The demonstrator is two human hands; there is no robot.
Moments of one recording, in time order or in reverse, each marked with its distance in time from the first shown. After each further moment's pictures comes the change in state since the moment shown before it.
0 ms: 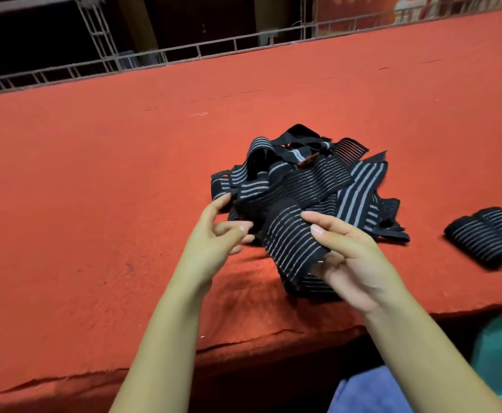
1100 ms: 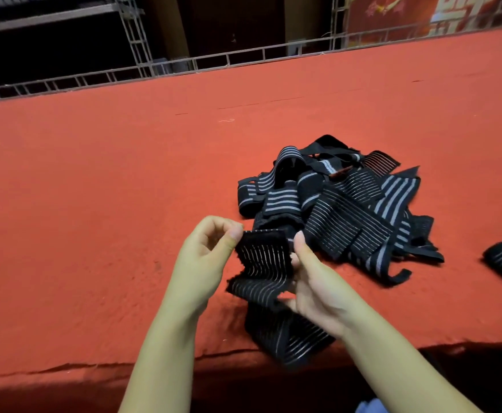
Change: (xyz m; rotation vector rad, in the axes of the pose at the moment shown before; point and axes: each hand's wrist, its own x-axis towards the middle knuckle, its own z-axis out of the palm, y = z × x) left_hand -0.028 0.002 -0.035 0.014 0.140 0.313; right_hand 0.020 0.050 0.038 -0.157 -0.192 0.305
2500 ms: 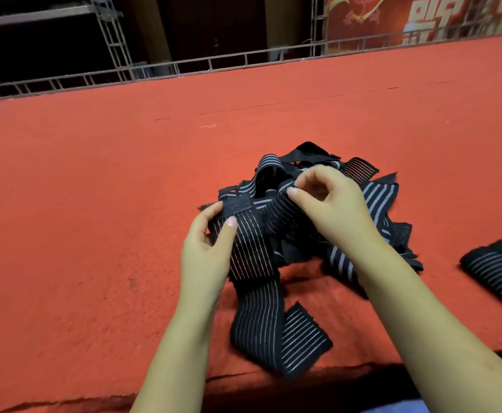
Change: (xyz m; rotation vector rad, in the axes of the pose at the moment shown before) left_hand 0.033 -0.012 0.042 -0.009 0.244 -0.057; right_hand 0.027 -0.101 -0.032 -1.006 0.536 -0.783
